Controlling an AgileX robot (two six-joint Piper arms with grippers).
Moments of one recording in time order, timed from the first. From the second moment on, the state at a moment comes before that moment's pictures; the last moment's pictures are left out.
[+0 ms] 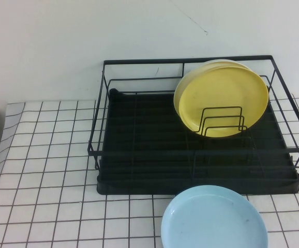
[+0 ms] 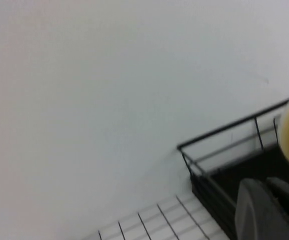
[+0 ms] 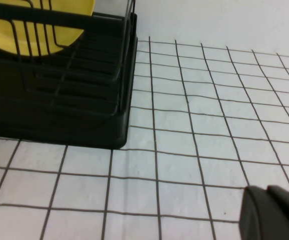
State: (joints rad) right arm -0.04 -0.01 0.02 0.01 0.41 -0.18; left arm -0.13 0.24 -0.65 -0.32 0.54 0.51
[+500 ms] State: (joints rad) right arm -0.04 -0.01 0.02 0.01 0.41 -0.18; left arm -0.08 0.01 0.02 -0.46 0.11 0.53
